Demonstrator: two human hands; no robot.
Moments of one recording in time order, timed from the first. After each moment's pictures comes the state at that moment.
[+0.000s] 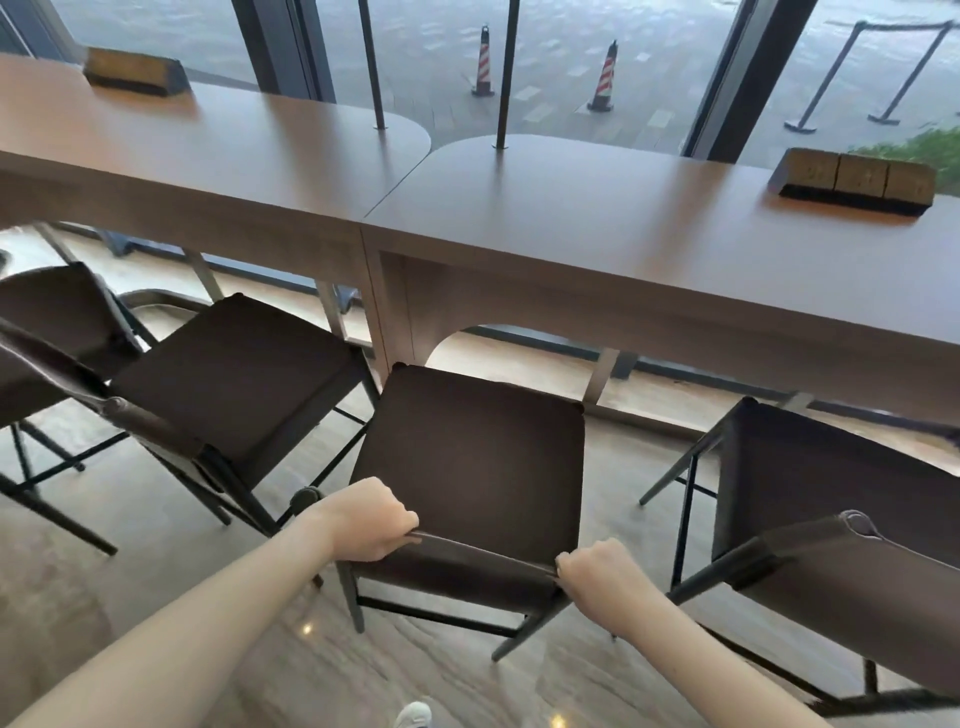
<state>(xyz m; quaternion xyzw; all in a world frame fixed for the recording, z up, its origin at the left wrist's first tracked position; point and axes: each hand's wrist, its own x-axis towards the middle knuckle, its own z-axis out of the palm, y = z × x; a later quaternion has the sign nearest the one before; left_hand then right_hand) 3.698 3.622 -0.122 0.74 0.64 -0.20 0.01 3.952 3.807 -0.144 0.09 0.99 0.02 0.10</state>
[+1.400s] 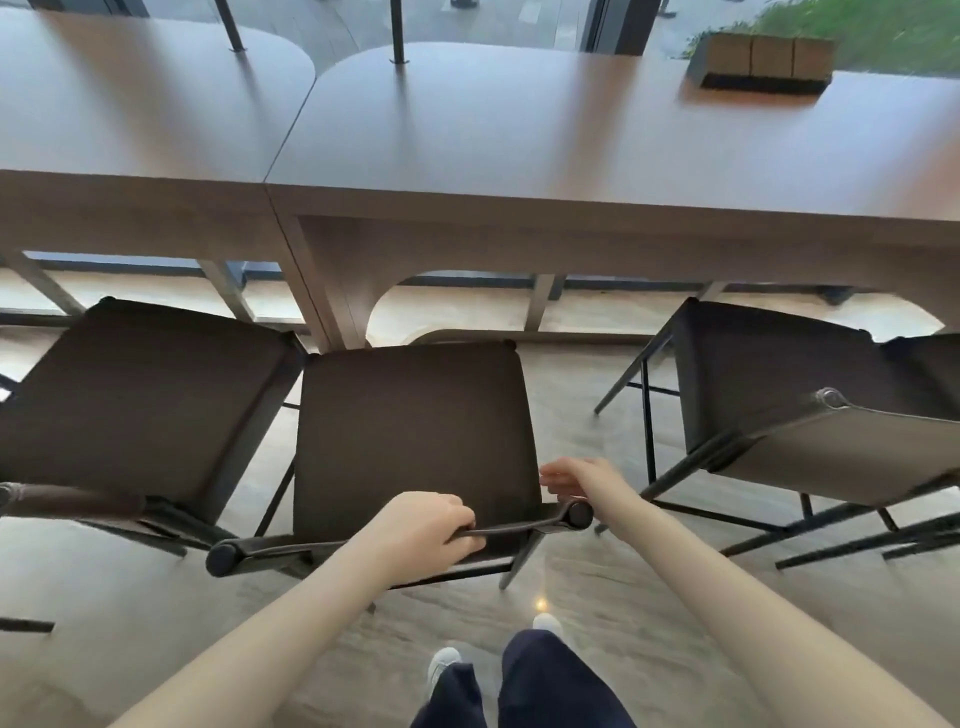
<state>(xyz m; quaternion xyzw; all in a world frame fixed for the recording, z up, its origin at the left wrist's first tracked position) 3.696 3.630 -0.130 0.71 0.68 0.01 0.21 3.877 3.789 -0.143 0.58 0.51 -0.64 -0.06</state>
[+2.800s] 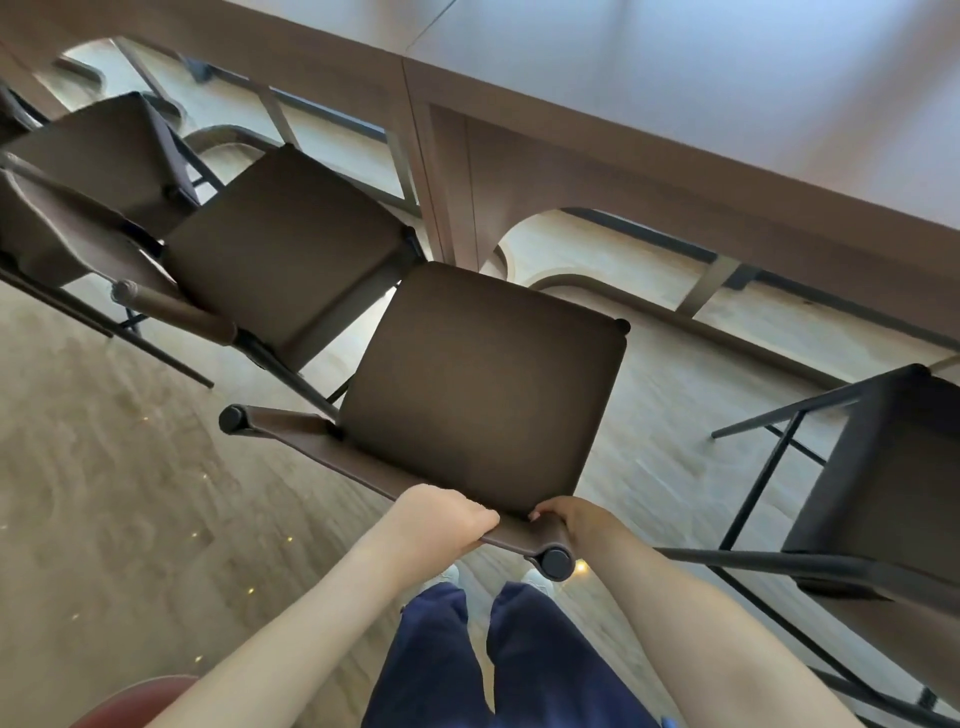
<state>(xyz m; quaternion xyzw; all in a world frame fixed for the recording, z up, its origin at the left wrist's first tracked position) 3.770 3.655 -0.156 0.58 0.78 -0.08 0.22 3.852 3.839 -0.244 0.59 0.38 -0.61 0.36</state>
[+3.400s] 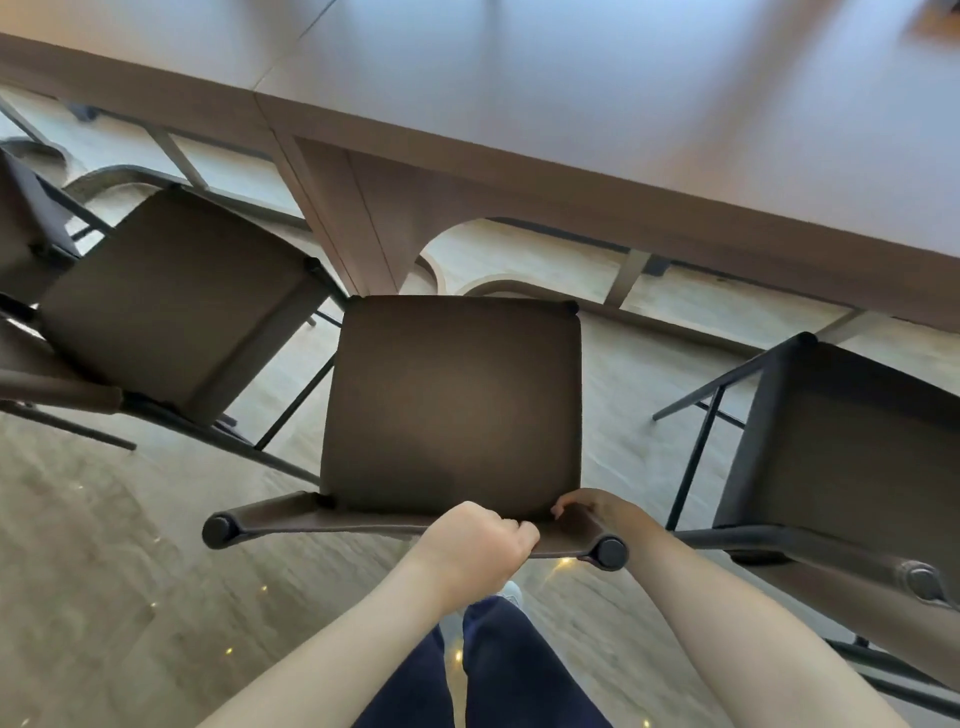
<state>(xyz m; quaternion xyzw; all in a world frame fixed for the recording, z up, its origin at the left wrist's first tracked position) 3.814 3.764 -0.159 0.70 0.69 -0.06 0.15 3.901 3.960 -0.273 0.57 0.47 -0.57 0.37</state>
